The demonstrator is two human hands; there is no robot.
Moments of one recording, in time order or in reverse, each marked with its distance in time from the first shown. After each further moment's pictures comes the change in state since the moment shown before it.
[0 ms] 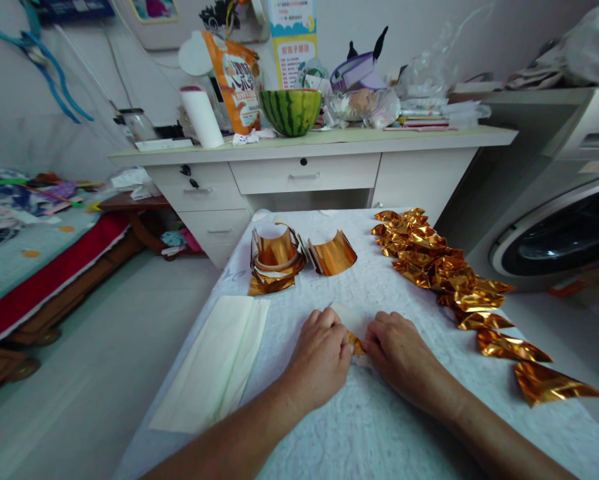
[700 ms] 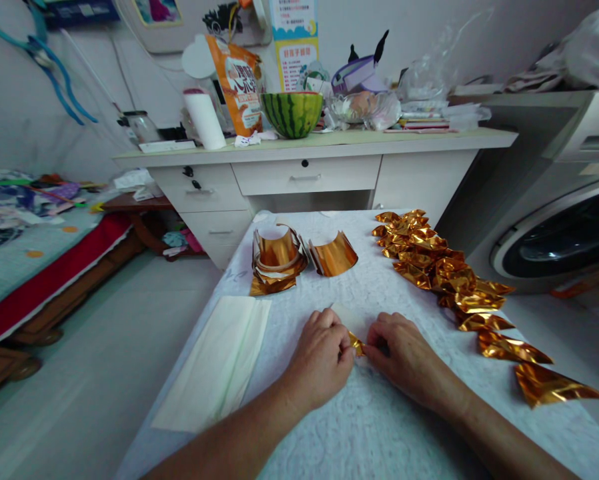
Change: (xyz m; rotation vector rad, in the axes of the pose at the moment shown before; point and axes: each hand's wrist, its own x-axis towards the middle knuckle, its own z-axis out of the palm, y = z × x) left_hand -0.002 -0.004 0.003 -0.127 0.066 -0.011; right_hand -0.002 0.007 0.002 0.144 0.077 -0.026
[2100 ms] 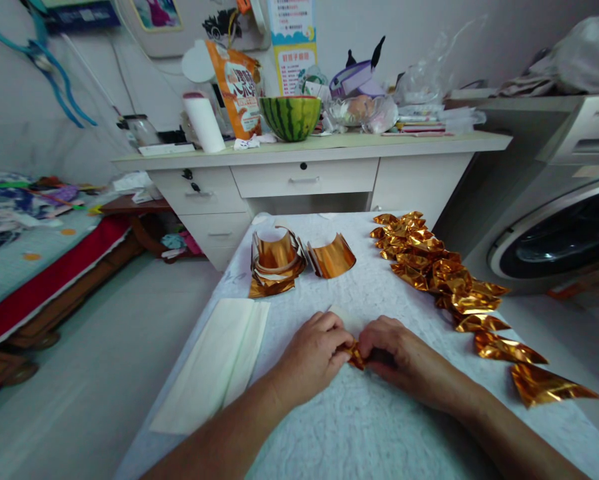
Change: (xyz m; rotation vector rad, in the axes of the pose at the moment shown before) left_hand 0.004 -0.006 -0.017 0.039 -0.140 0.181; right_hand -0.003 0.008 -0.013 0.270 -0.129 -0.320
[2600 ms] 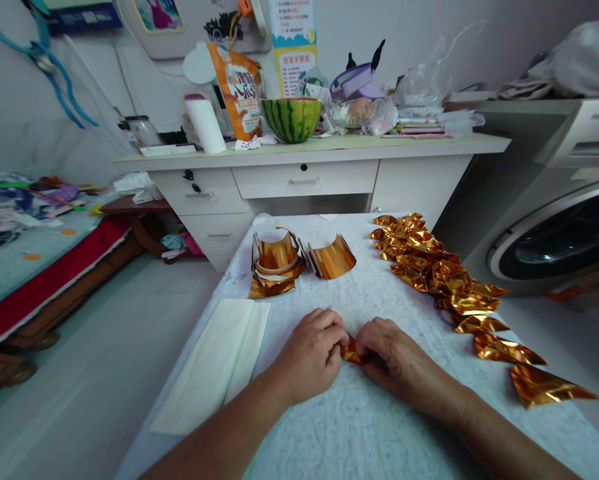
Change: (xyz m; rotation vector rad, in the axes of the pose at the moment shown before) left_hand -0.002 -0.001 -0.006 0.024 0.089 0.051; right_hand 0.001 0.000 0.015 -0.126 0.080 -0.018
